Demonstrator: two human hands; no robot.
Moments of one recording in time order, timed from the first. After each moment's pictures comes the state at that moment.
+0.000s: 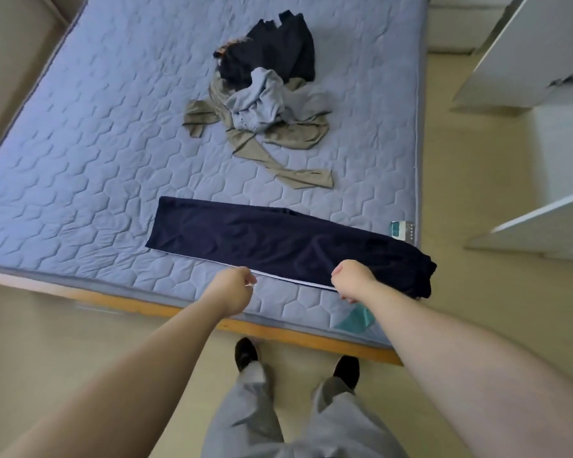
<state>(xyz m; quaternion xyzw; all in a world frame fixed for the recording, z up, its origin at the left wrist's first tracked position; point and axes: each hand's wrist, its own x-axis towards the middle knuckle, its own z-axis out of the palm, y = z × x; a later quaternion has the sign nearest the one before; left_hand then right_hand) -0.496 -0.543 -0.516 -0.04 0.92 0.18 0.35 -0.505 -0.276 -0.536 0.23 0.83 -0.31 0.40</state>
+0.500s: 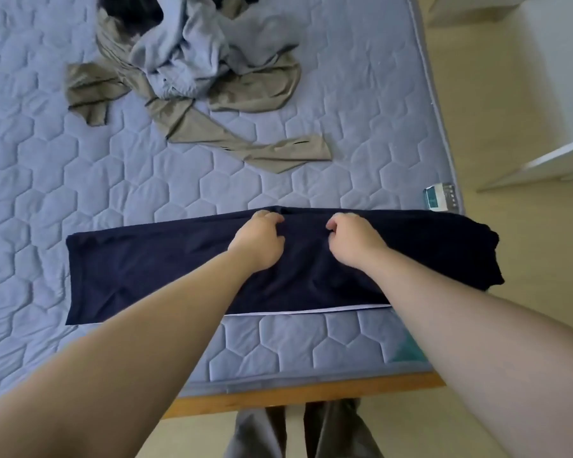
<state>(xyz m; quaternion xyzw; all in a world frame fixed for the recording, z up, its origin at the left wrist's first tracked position) -0.705 -0.507 -0.718 0.13 0.90 0.18 0.36 -0.643 -0.314 -0.724 0.21 0.90 -0.26 0.28</state>
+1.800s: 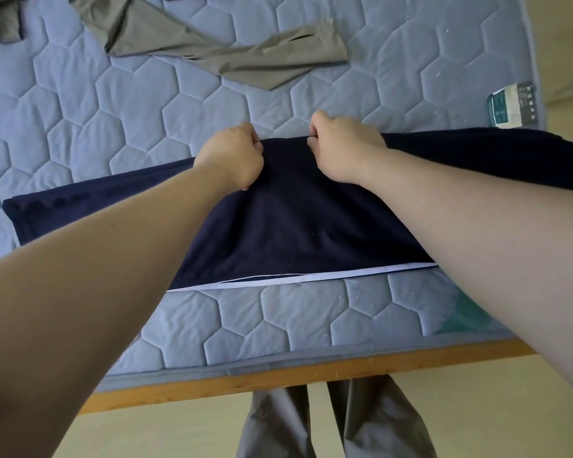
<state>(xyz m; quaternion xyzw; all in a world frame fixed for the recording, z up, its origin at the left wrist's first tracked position) -0.763 -0.504 -0.787 0.09 0.93 0.12 0.33 -0.705 -0.317 -0.808 0.07 0.96 -0.19 0.20</state>
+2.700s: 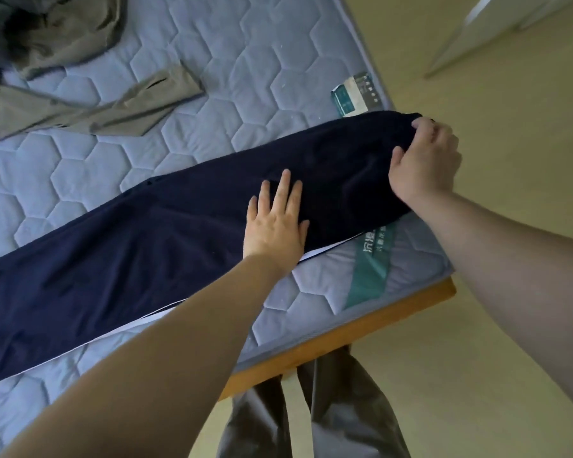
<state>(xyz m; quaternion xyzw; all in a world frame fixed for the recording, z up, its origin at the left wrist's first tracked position) -0.573 -0.345 -0.821 0.37 0.90 -0.01 0.22 -0.502 -0.093 -0.817 0.46 0.88 -0.14 0.02</state>
